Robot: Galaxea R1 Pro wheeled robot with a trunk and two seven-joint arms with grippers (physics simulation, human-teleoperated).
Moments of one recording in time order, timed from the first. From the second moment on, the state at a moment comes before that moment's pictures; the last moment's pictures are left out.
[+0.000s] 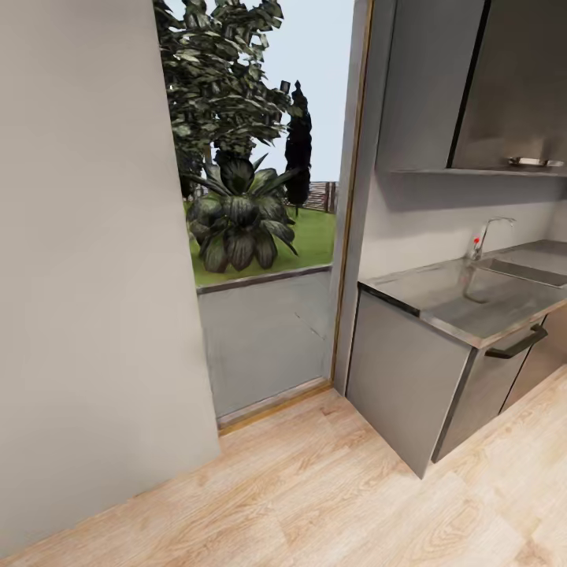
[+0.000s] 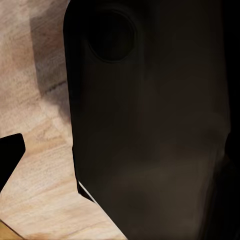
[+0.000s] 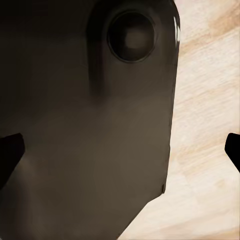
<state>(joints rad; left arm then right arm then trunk) 0.00 0.00 0.00 0.00 0.00 0.00 0.00 0.00 0.00 0.00 0.00 0.00 0.00 0.00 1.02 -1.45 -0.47</state>
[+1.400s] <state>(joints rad) -0.01 0.03 0.00 0.00 0.00 0.00 0.00 0.00 -0.03 -0.01 -0.01 -0.01 0.00 -0.01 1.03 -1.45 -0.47</state>
